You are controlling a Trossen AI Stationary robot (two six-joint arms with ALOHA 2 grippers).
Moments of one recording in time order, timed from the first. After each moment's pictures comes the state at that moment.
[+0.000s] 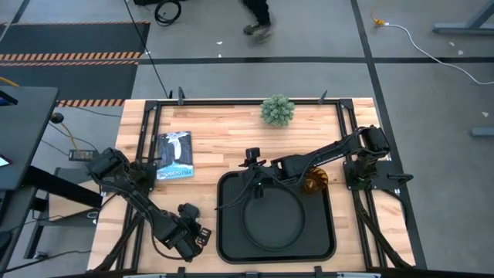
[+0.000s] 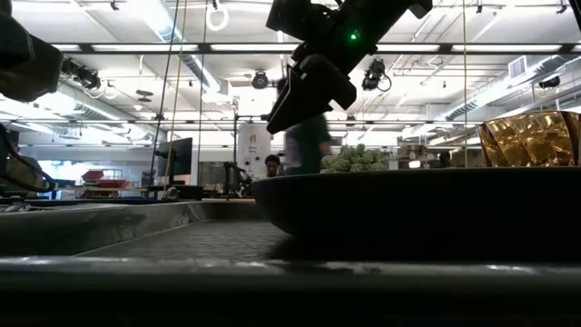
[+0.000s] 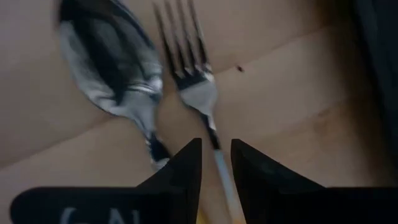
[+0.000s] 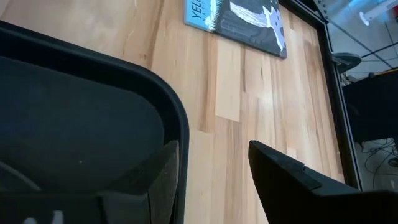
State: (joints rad) left arm -0.82 1.80 1.07 -0.75 -0.26 -1.98; right arm 0.19 1.85 1.30 -0.25 0.47 -0.25
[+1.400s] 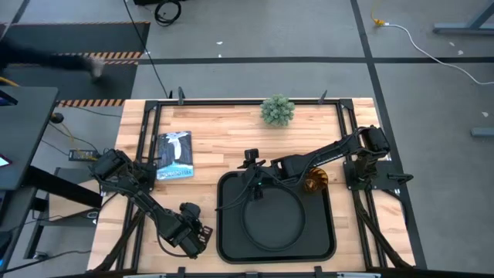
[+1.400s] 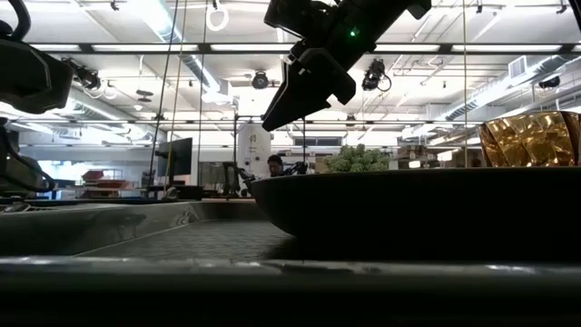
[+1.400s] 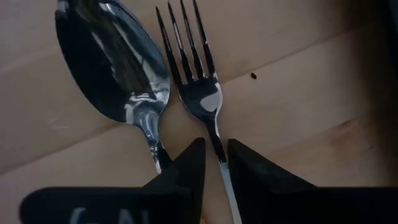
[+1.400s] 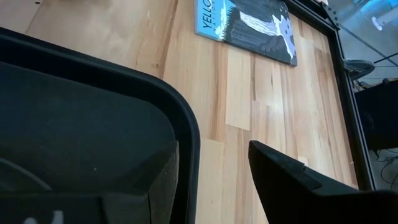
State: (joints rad) left arm -0.77 1.84 1.07 -0.74 -0.22 -1.96; right arm 0.19 1.86 1.30 -0.23 0.42 -0.25
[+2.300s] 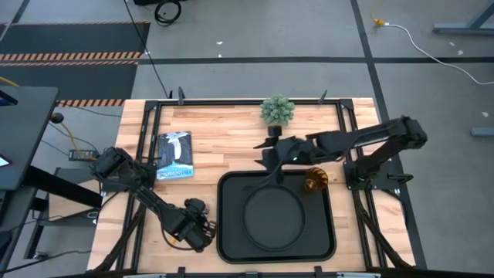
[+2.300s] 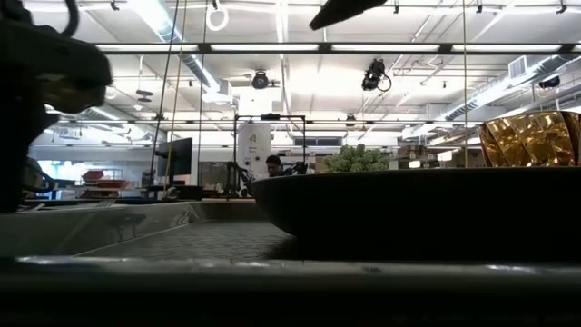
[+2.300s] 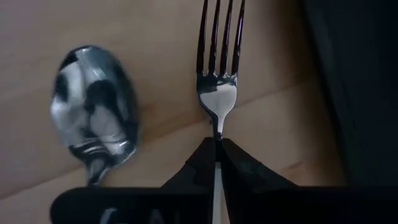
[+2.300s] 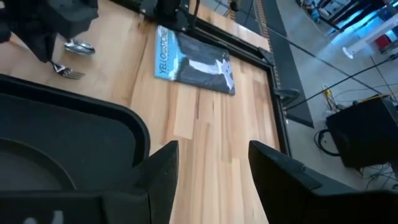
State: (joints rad) left arm -0.72 1.81 1.07 -0.70 -0.26 -1.93; right arm 0.16 1.45 1.30 -0.46 0.39 -0.31
